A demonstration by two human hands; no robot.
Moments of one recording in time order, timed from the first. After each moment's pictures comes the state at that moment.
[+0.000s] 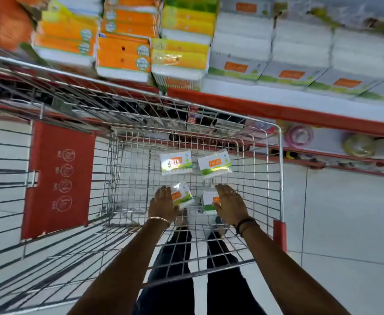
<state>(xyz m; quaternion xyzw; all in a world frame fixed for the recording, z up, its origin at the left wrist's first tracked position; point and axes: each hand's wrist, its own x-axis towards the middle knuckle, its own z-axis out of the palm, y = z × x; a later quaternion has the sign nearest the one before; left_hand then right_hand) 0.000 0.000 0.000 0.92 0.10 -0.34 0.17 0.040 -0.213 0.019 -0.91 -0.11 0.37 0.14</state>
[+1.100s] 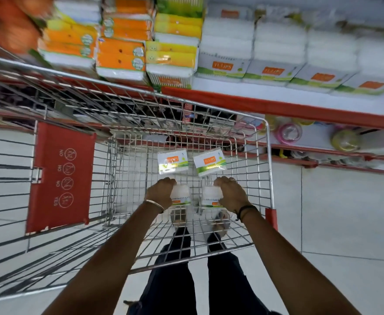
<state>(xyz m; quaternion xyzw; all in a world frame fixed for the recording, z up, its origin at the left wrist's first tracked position) 0.036 0.006 0.061 0.91 0.01 -0.38 0.16 0.057 -0.223 0.056 -0.91 -0.09 0.36 0.18</state>
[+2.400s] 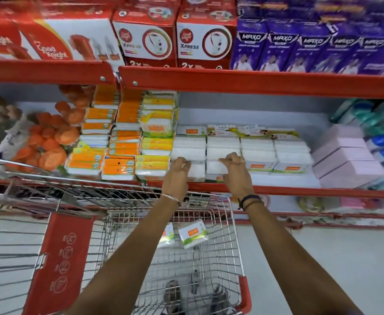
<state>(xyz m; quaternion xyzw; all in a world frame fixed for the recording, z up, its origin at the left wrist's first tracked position) 0.219 -0.084 0.242 0.98 -0.08 0.01 0.18 0.238 -0.266 0.248 -0.98 -0.04 0.03 0.21</state>
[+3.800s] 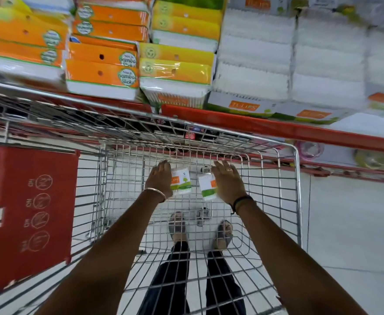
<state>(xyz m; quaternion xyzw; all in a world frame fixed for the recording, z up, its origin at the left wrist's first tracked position) 0.136 0.028 -0.035 0.93 0.01 -0.34 0.14 0.153 -0.190 -0.025 -0.94 -0.16 0.31 0.05</state>
